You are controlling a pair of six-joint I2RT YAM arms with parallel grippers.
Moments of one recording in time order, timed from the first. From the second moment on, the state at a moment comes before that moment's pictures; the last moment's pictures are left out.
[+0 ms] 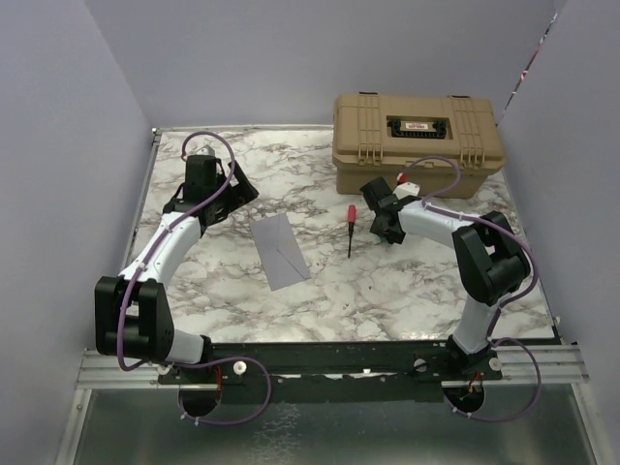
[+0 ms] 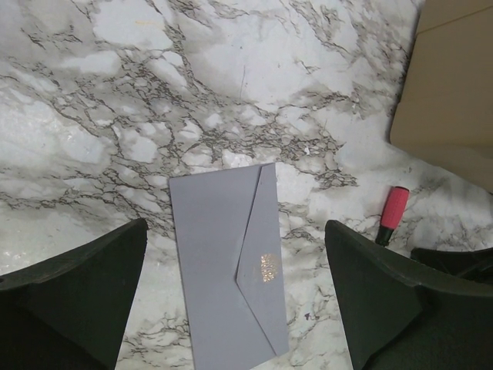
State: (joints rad) left arm -0.13 1.40 1.01 -0.29 0.09 -0.60; right arm 0.50 1.83 1.13 -0.48 0.52 0.85
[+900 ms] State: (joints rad) left arm -0.13 1.40 0.98 -0.22 0.33 -0.55; right arm 0.45 1.78 1.07 -0.48 0.48 0.86
